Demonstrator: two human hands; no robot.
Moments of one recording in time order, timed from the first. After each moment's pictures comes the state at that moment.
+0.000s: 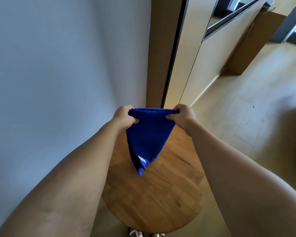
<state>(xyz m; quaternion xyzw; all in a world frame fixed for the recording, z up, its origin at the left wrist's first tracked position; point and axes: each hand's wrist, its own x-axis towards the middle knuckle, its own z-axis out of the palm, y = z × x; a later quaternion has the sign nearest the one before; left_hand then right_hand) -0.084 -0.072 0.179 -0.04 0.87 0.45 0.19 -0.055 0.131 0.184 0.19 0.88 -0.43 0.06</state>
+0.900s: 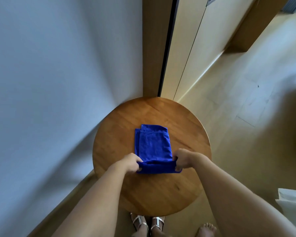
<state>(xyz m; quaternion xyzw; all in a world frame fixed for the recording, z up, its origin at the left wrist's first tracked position) 0.028 -0.061 0.021 0.02 0.84 0.25 0.47 0.041 0.155 0.037 0.05 0.86 -0.16 0.49</state>
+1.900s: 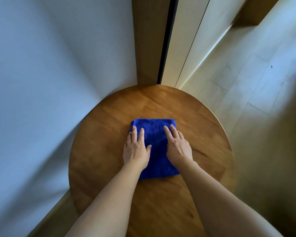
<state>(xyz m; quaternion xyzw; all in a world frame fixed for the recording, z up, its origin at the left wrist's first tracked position) -0.058 0.000 -0.121 0.04 0.96 0.17 0.24 -0.036 0.143 -0.112 0.10 0.97 -0.14 0.20</state>
